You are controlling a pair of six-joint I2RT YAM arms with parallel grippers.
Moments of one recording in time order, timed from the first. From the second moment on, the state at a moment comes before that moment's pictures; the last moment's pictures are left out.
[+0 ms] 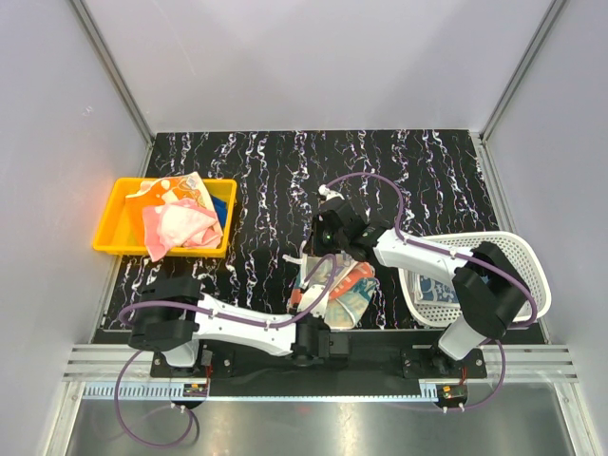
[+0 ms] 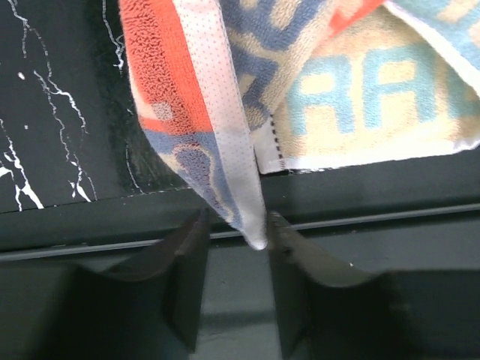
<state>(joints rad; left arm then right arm) -1.60 1.66 1.03 -0.92 -0.65 -1.43 0.81 1.60 1.03 -0.15 -0.03 0.69</state>
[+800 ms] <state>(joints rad) -1.58 1.38 1.01 -1.11 -0.75 -1.47 0.82 1.56 1.06 -0.26 0.08 0.65</state>
